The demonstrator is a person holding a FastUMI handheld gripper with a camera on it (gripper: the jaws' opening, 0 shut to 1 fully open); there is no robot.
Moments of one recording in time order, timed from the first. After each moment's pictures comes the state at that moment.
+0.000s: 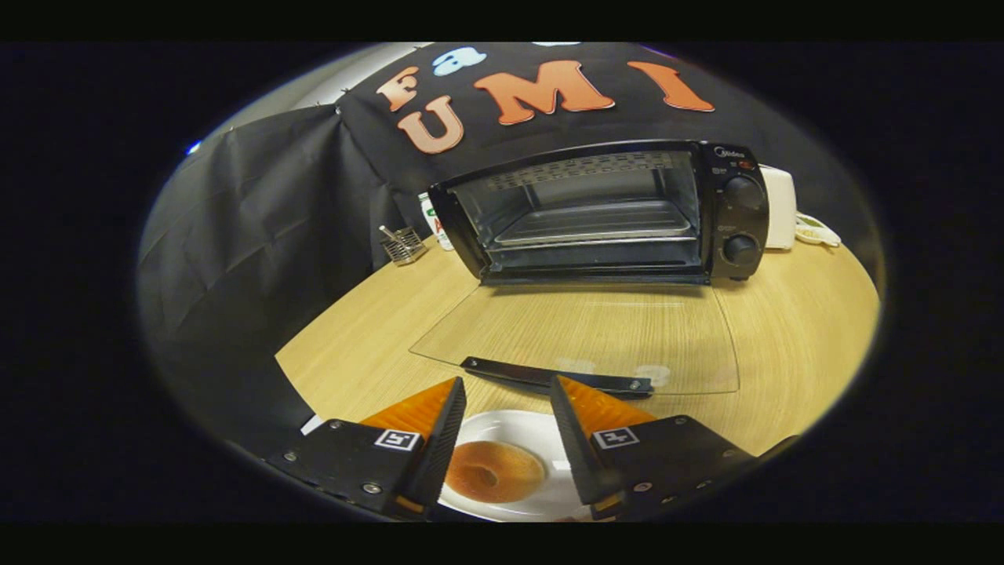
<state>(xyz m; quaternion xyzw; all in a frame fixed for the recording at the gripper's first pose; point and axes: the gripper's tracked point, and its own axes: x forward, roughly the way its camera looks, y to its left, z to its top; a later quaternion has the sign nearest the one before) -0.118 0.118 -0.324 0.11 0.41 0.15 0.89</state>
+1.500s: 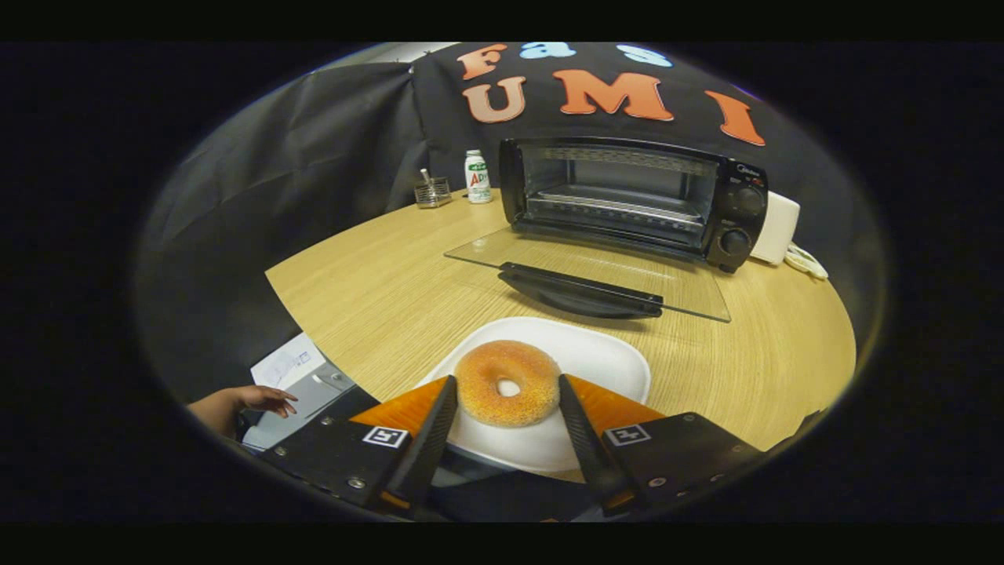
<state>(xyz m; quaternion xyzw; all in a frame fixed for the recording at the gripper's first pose) -0.210 0.117 -0.339 0.00 0.44 0.17 0.88</state>
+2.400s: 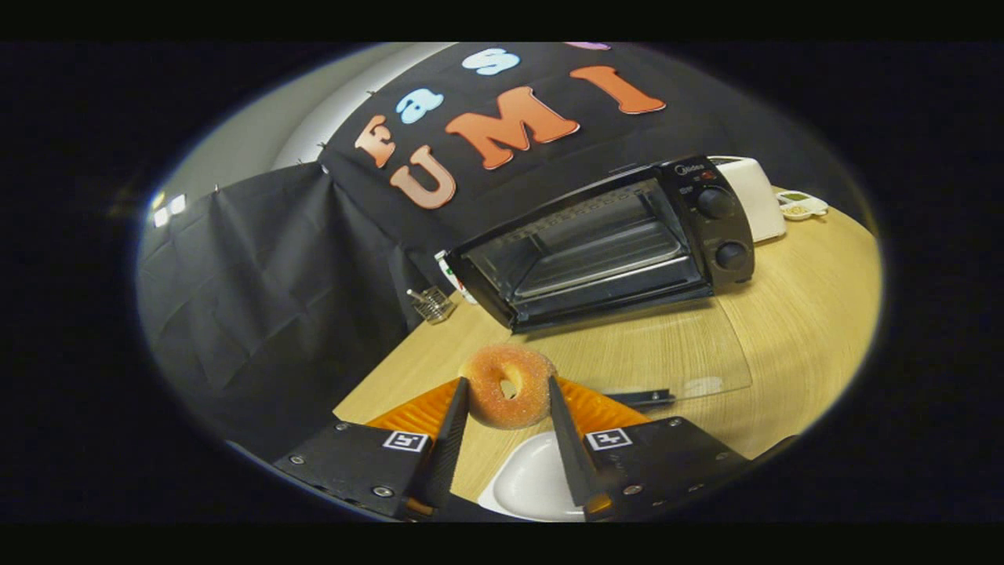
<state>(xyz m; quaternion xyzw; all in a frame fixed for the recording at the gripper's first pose) -0.082 0.122 -0.264 0.28 0.32 0.14 0.90</state>
